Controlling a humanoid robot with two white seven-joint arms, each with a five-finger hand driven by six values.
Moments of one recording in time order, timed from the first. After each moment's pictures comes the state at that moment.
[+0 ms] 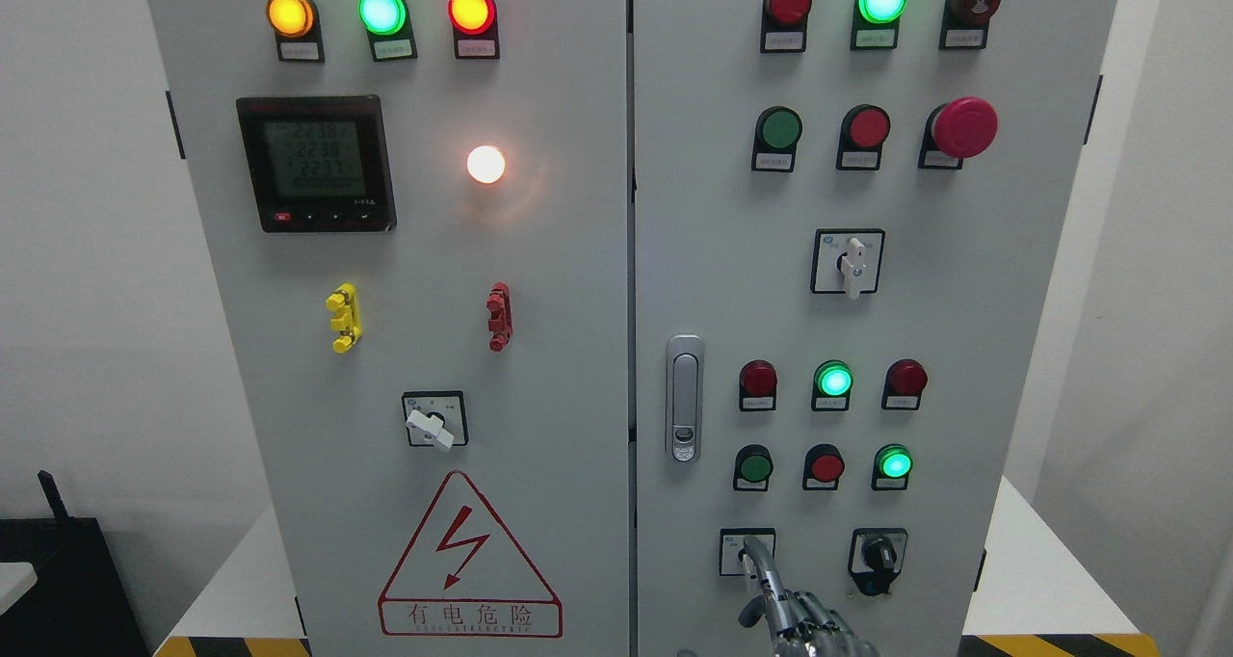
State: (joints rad) left arm -0.05 -0.04 0.00 0.00 0.12 -0.12 -0.14; right arm -0.04 0.13 0.31 -1.84 1.25 0.06 -0.36
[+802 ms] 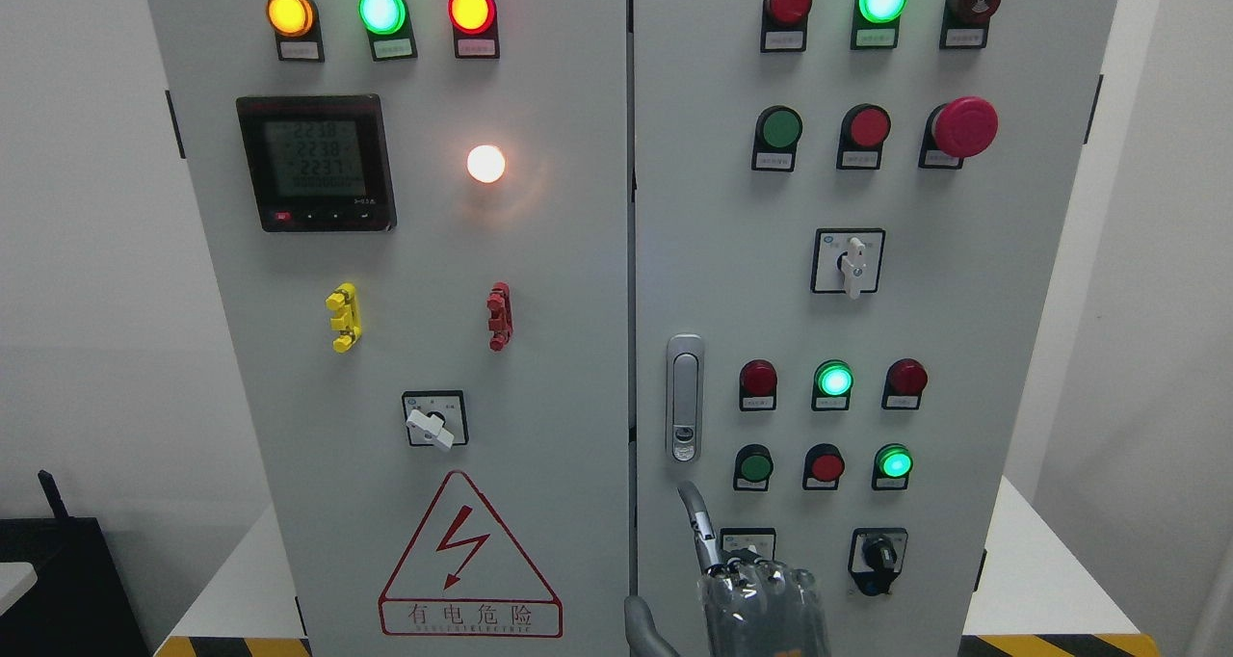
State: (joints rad) left arm -0.05 -0.04 0.00 0.00 0.12 -0.12 -0.14; right arm -0.21 0.13 0.37 -1.74 1.43 0.19 -0.29
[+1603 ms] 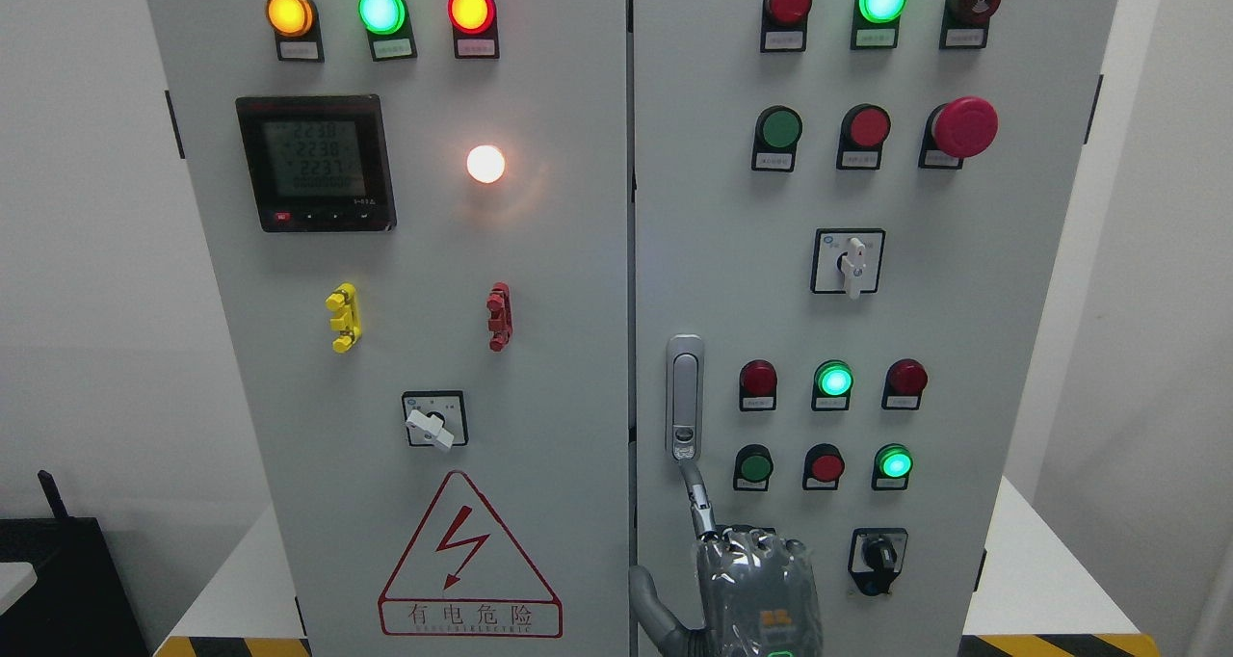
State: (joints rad) left arm -0.05 -0.04 0.00 0.00 0.12 -0.12 -0.14; right arm -0.28 0.13 0.38 -1.68 1.46 0.26 -0.23
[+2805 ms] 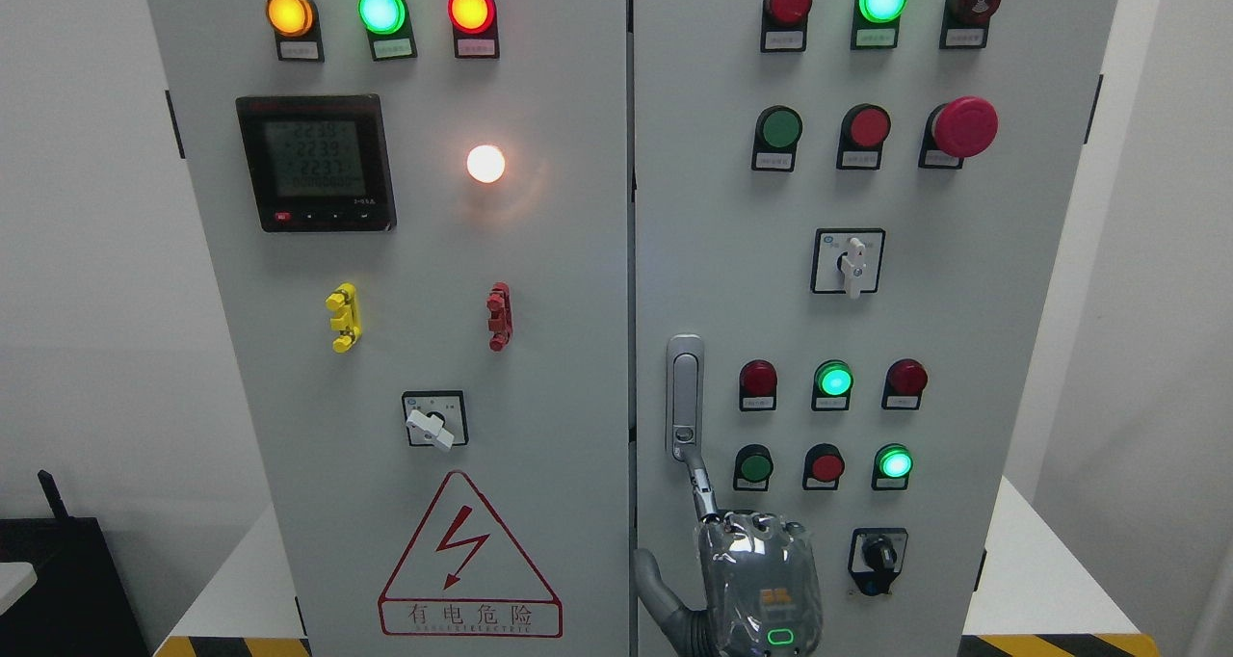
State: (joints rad) left arm -0.05 -0.04 0.00 0.00 0.12 -0.12 -0.14; right arm -0.31 0.14 0.36 -1.66 1.47 0.26 -0.21
